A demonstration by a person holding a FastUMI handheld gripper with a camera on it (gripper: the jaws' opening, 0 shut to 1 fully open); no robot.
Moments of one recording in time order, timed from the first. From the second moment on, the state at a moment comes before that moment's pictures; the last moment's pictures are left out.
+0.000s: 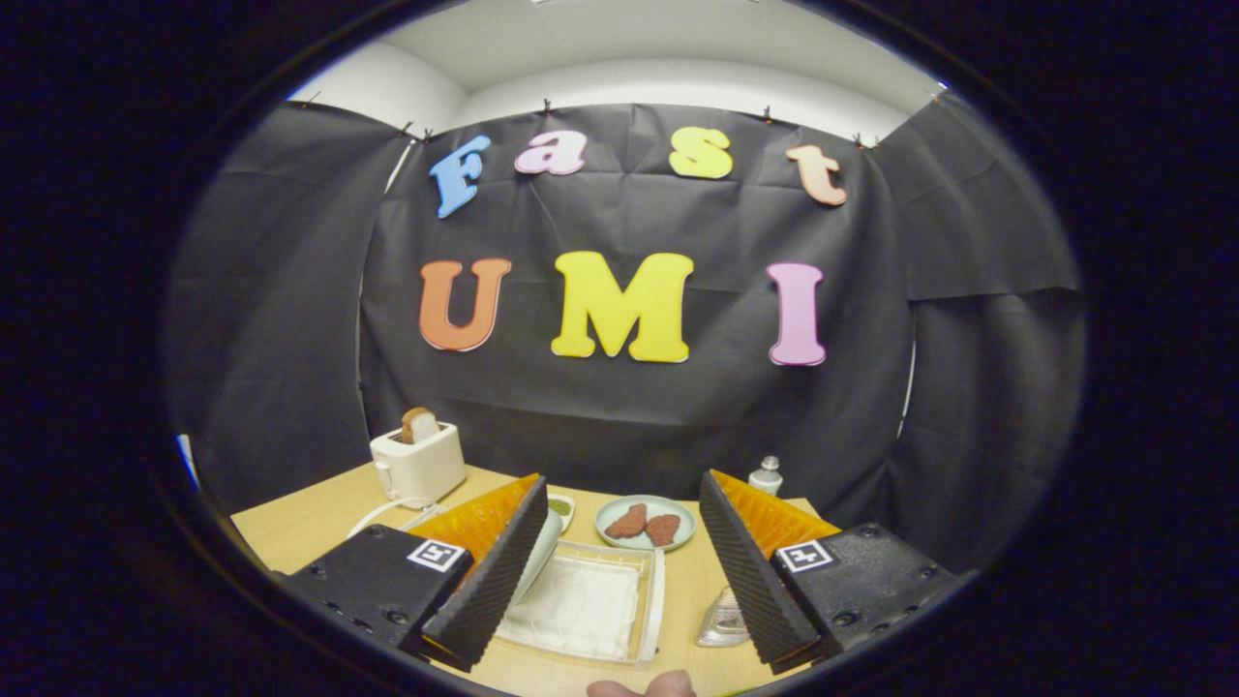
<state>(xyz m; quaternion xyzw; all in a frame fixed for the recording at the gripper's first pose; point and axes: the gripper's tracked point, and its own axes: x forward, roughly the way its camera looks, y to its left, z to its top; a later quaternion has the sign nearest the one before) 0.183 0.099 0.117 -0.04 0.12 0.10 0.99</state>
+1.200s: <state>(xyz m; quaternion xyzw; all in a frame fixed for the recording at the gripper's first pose) 0.261 0.184 -0.039 0.04 0.51 0.07 0.86</state>
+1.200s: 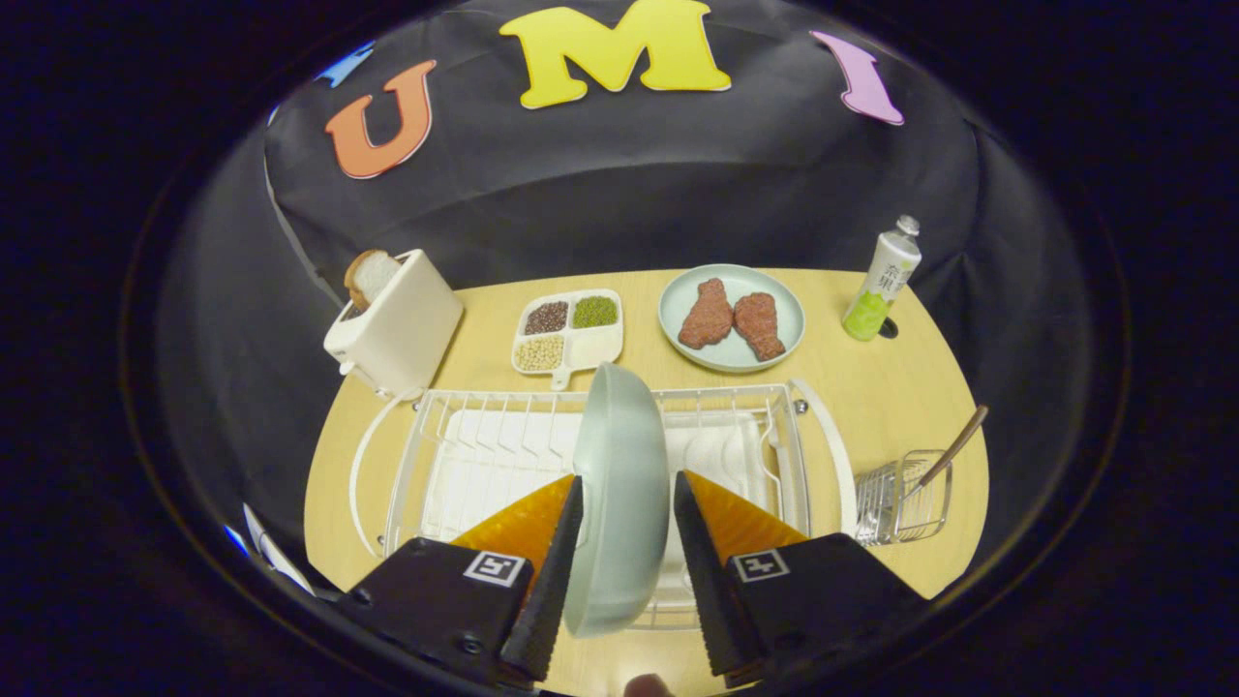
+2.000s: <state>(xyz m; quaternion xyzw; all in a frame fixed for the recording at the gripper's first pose) 0.267 0.171 -0.007 -0.06 0.48 -0.04 0.88</state>
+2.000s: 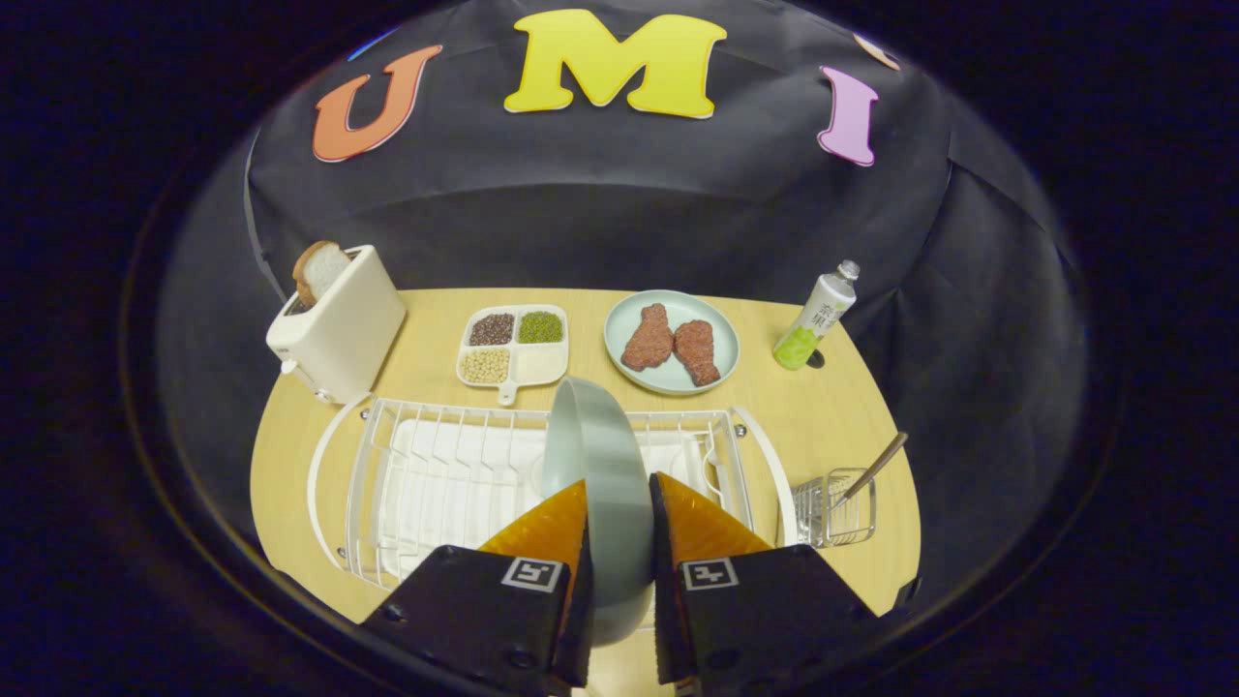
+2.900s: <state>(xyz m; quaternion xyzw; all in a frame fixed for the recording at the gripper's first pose) 0.100 0.104 -0.029 0.17 0.46 0.11 0.87</state>
